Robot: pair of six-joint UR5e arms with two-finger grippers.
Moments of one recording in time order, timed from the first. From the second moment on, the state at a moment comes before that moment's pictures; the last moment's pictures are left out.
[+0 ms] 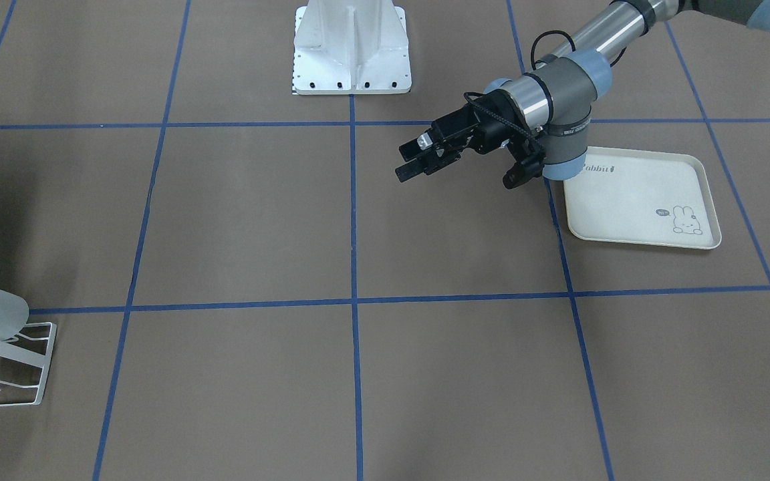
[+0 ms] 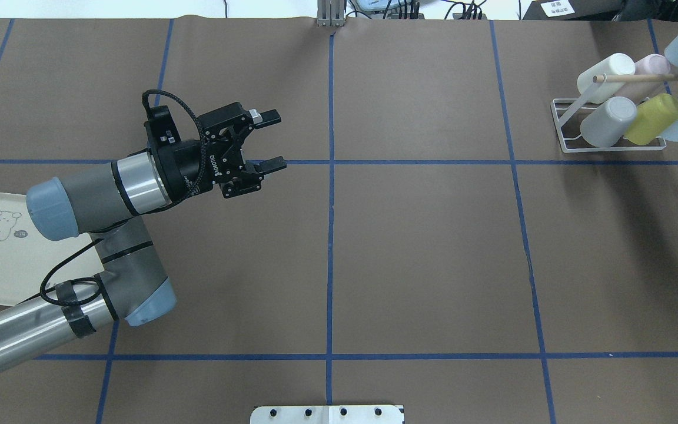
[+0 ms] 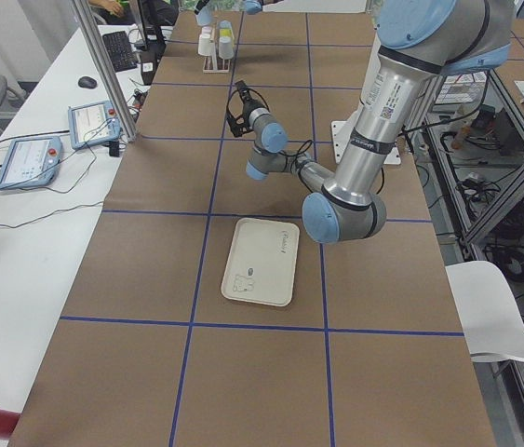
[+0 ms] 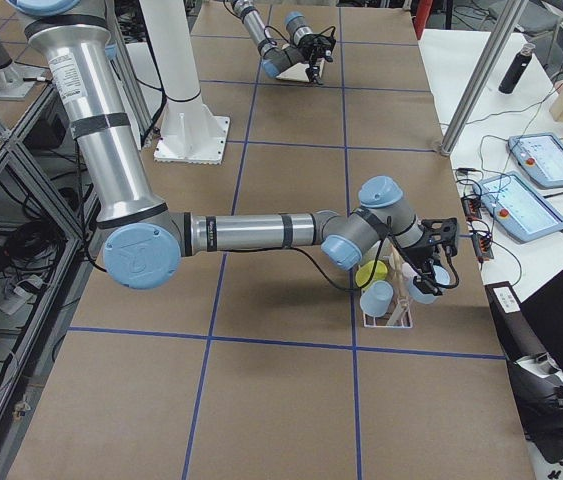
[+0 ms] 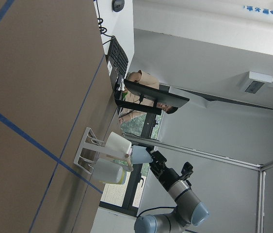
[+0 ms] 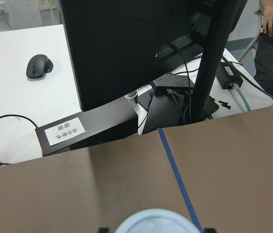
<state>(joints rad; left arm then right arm) -0.58 -2.08 -1.41 -3.39 -1.61 -2.18 1.32 -1.28 1.31 -0.82 1.78 0.89</state>
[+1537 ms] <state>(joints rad) -0.58 -2.08 -1.41 -3.39 -1.61 -2.18 1.31 -1.29 1.30 -0.82 1.71 0.90</state>
